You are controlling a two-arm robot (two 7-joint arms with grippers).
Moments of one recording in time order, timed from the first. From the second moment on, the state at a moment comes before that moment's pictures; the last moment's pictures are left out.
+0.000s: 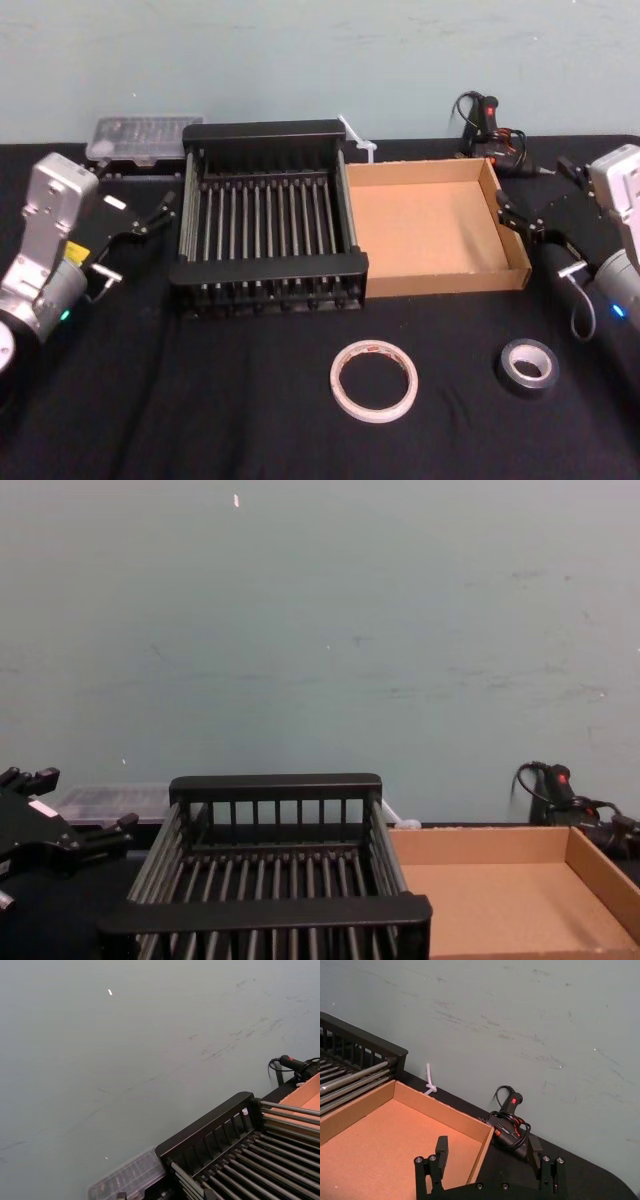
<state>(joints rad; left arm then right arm) -0.20 0.60 0.45 -1.41 -0.25 -0.12 0.03 0.19 0.60 -0.42 -1.43 0.27 -0.10 0.01</state>
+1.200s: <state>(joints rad) -0.20 0.60 0.45 -1.41 -0.25 -0.12 0.03 -0.31 0.83 -0.06 -1.91 0.58 0.20 0.18</state>
